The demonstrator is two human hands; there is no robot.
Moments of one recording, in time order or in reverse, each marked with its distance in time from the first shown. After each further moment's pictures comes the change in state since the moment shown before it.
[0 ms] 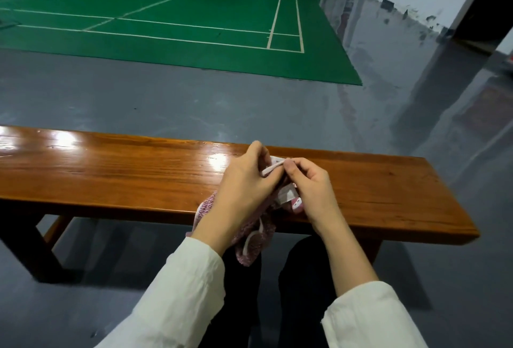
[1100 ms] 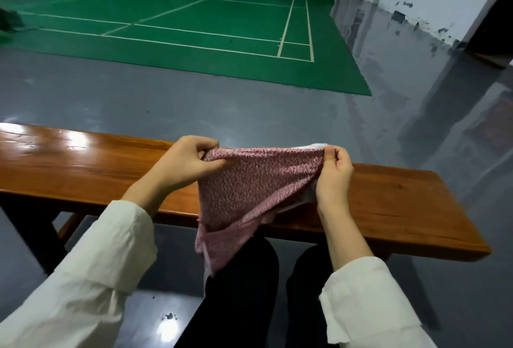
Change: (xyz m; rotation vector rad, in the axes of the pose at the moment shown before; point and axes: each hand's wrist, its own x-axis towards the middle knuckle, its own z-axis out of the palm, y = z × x) left_hand 0.031 -0.054 -0.112 0.057 -0.297 0.044; right_hand 0.044 0.013 -0.001 -0.146 0.487 0.006
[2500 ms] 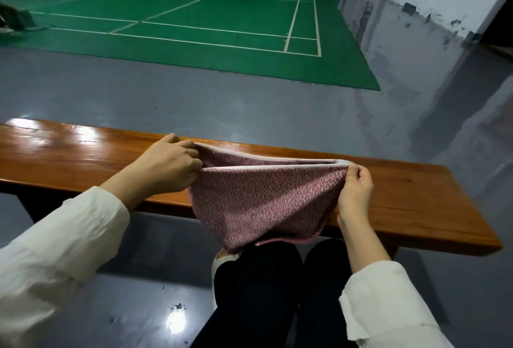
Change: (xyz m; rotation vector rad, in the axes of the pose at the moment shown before) left_hand -0.019 -0.048 -0.025 1.122 -0.126 0.391; right_hand 0.006 0.043 -0.026 0.095 0.097 0.096
